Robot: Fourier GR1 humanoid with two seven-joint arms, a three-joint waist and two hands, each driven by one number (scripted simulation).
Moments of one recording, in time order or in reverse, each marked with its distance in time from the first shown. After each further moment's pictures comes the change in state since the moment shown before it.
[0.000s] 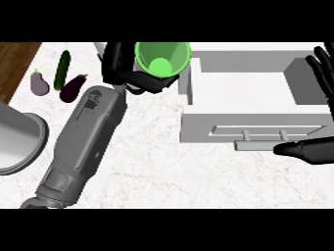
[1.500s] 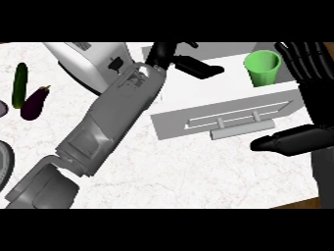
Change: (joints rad) left arm -0.397 -0.007 -0.414 0.507 0.207 0.213 0.326; right arm -0.121 0.037 0.080 0.070 0.006 0.038 -0.056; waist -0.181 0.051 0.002
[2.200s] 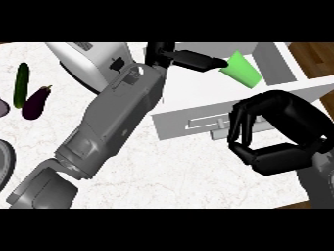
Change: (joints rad) left arm 0.041 0.000 0.058 -0.100 0.241 0.000 -0.206; right arm -0.004 -0.063 0.189 0.006 -0.170 0.323 0.081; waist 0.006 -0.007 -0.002
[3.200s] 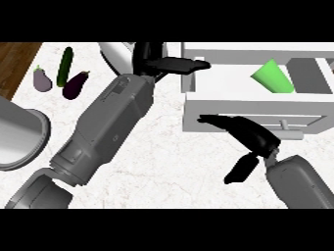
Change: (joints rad) left arm 0.107 0.016 0.045 -0.041 0.108 -0.023 -0.127; right arm 0.049 -0.062 0.267 0.387 0.717 -0.147 -0.177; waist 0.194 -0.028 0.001
